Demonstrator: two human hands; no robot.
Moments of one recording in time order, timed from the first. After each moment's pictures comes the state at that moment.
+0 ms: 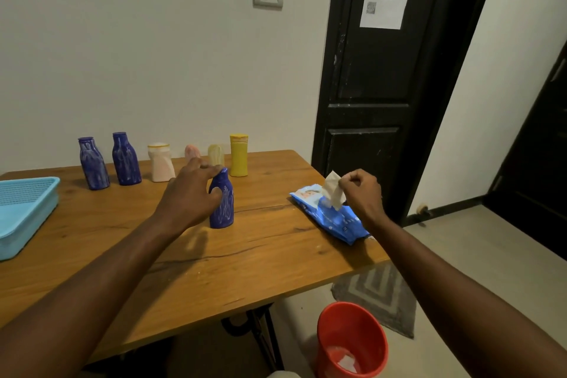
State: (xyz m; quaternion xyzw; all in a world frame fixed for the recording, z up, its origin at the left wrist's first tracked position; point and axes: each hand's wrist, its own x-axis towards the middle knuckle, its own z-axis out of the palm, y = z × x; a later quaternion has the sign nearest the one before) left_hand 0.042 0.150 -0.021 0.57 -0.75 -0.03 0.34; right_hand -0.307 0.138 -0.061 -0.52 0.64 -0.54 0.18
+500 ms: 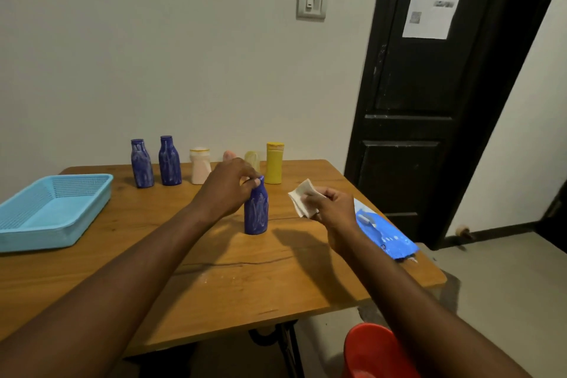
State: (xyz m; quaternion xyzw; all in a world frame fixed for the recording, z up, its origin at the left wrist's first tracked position) left_hand 0.059 0.133 -0.005 0.53 -0.76 -0.05 0.36; right_hand -0.167 0.143 -0.049 -0.43 0.54 -0.57 0.45
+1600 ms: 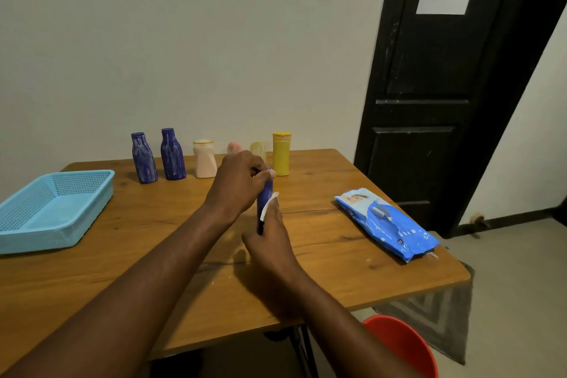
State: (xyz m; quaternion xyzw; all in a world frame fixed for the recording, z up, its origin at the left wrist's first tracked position) left_hand 0.044 0.123 -0.012 0.54 -0.72 -0.05 0.43; right_hand -0.051 0.178 -0.097 -0.63 0.52 -0.44 0.38
